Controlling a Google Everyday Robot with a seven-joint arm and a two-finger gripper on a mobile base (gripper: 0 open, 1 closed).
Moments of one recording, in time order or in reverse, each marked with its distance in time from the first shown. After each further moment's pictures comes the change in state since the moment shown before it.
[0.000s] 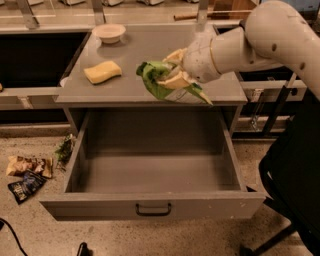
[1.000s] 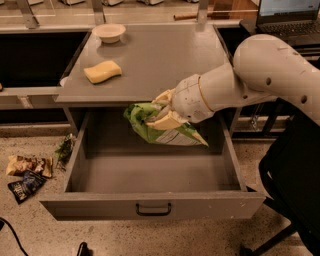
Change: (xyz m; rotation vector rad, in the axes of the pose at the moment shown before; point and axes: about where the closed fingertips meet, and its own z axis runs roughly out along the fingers) arm -0.013 0.119 0.014 -0.181 0.029 0.149
